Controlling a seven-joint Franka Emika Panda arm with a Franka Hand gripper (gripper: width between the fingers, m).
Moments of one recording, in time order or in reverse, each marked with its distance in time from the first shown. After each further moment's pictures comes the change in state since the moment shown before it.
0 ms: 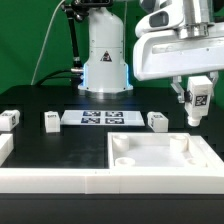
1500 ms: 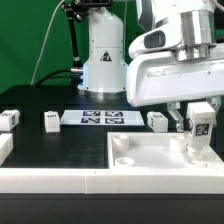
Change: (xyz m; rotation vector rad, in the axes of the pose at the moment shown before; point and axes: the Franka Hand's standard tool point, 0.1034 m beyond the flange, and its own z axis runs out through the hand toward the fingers) arm 0.061 0.028 0.043 -0.010 0.040 -0.017
